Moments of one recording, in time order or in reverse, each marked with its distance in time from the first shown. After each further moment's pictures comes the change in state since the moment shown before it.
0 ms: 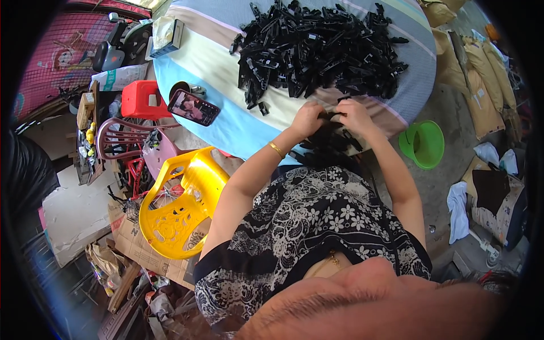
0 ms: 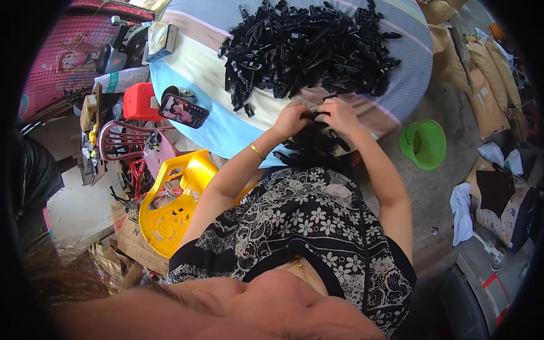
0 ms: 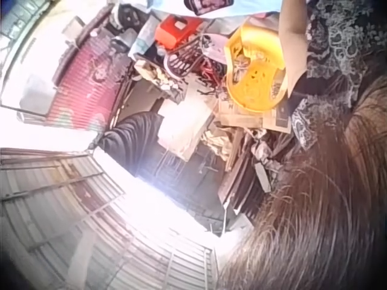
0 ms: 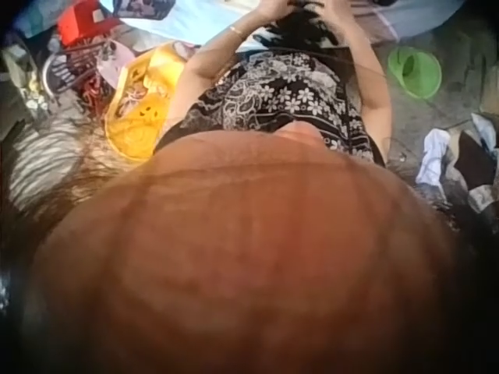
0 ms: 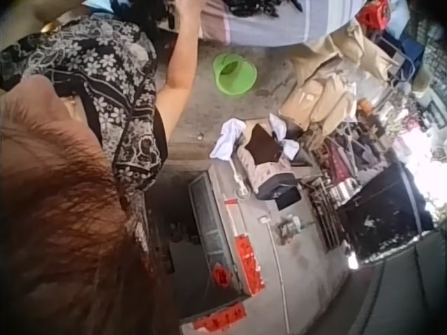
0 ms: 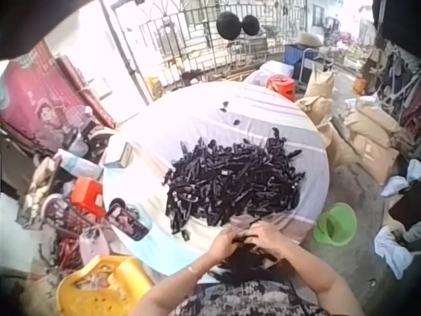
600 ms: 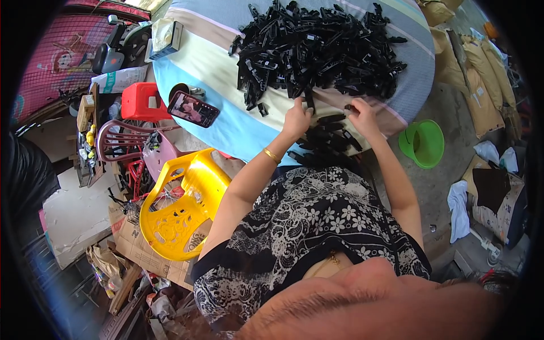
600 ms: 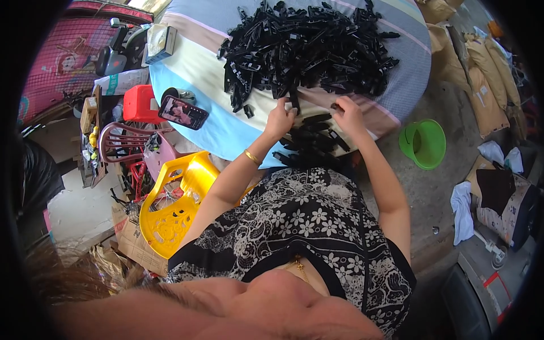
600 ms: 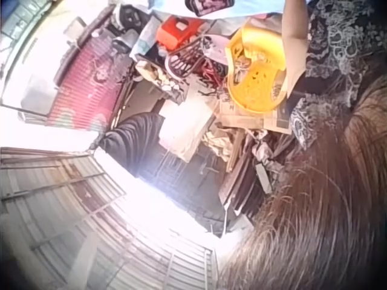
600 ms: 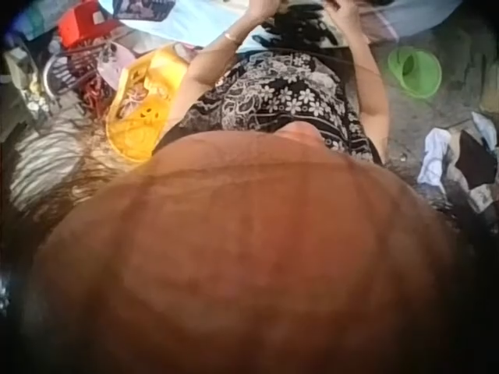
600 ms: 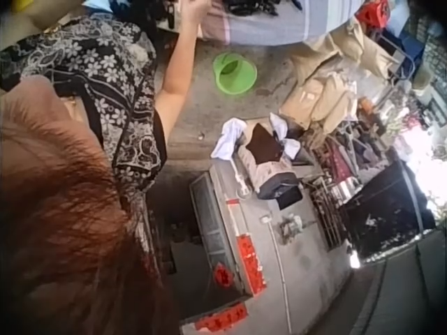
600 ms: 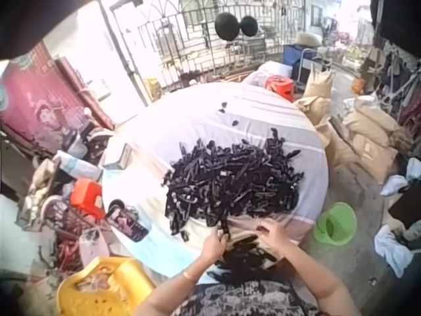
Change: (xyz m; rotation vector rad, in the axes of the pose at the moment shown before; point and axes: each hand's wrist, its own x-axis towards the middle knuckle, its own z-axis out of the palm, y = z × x) left_hand -0.003 0.005 -0.019 -0.010 -0.008 -0.517; right_hand -0.024 0.021 -0.001 0.171 0.192 0.330
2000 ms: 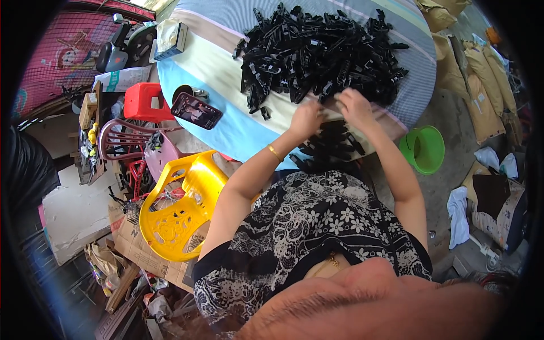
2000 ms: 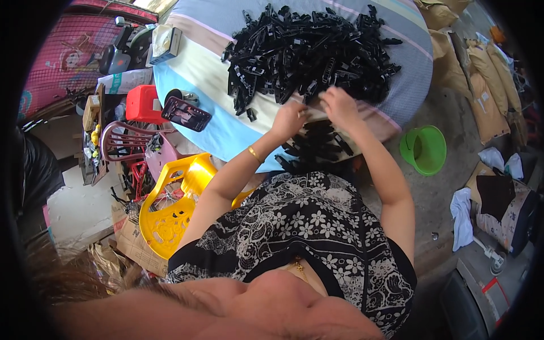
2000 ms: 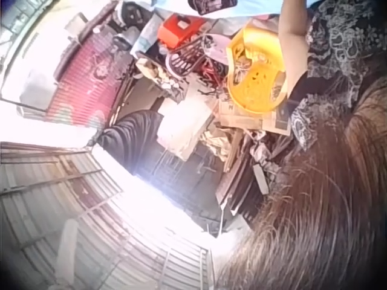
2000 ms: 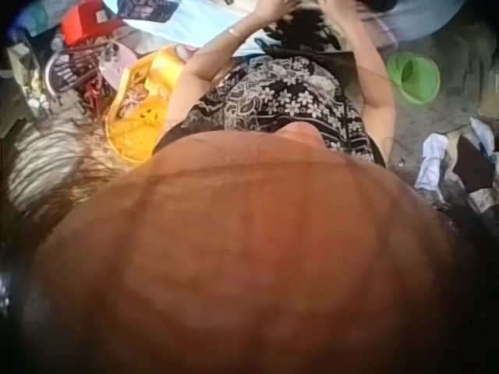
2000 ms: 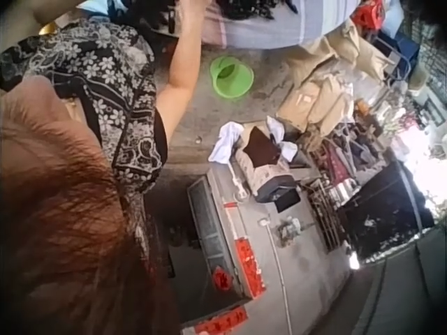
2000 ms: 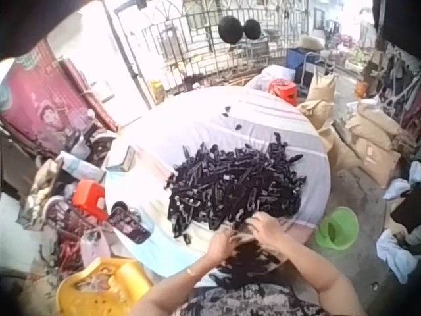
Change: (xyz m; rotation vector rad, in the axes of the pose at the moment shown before) left_hand 0.012 0.012 0.003 0.076 0.003 0.453; right_hand 0.045 -0.042 0.005 -0.343 -0.136 -0.279
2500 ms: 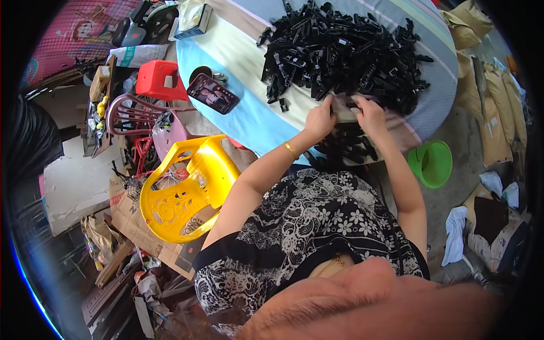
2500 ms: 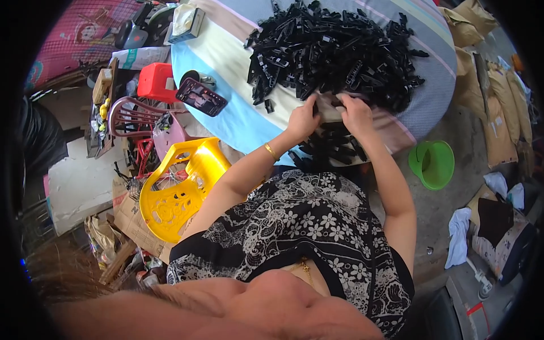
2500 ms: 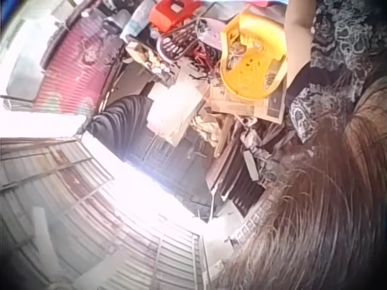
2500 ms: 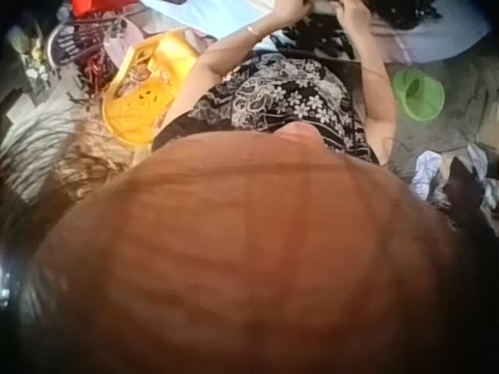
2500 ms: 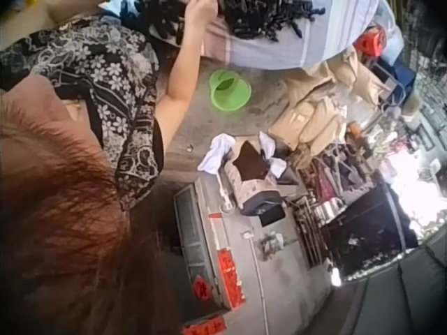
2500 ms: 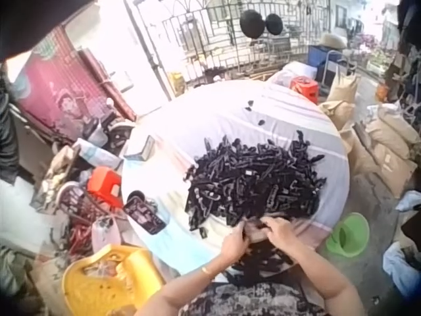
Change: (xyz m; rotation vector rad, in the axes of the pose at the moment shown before) left_hand -0.010 0.011 -0.007 0.057 -0.068 -0.382; right_hand -0.004 -0.009 0.012 0.032 -0.053 0.090
